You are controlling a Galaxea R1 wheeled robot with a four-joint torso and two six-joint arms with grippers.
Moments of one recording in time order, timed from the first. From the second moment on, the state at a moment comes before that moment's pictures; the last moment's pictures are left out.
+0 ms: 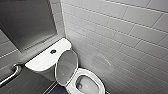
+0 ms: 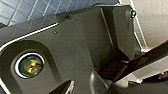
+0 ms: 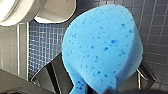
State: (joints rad) left arm 1.21 2.69 -2.54 2.02 -0.55 -1.92; right arm -1.45 2.38 -1.84 -0.19 0.39 0.43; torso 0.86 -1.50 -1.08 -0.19
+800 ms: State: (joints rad) left arm 1.32 2.97 -2.98 2.02 -0.45 -1.95; right arm -1.45 2.42 -1.88 -0.19 0.38 0.43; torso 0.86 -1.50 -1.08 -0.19
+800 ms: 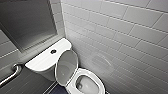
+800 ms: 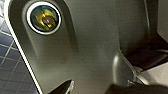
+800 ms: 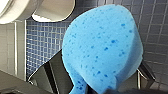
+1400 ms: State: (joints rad) left arm 1.42 3.14 -3.08 1.55 -0.06 -1.44; right arm -1.45 2.42 -1.90 -0.19 0.38 0.43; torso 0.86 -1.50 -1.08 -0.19
